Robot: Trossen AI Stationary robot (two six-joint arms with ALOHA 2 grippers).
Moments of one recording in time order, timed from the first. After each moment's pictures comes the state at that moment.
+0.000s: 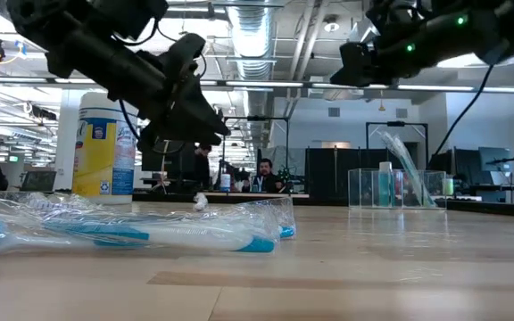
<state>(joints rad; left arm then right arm) -0.11 1.47 0.54 0.42 -0.36 -0.74 0.16 1.34 0.47 0.84 1.08 -0.27</state>
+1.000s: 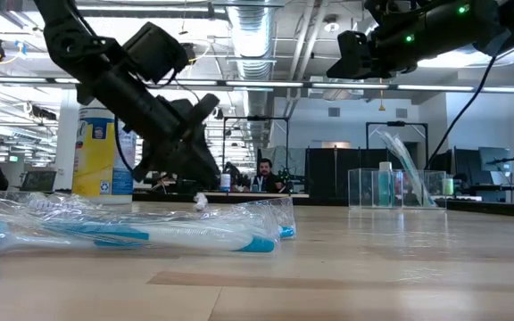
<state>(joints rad) 0.12 1.57 0.54 0.37 -0.31 -0.90 0.19 1.34 0.51 0.79 1.08 -0.24</state>
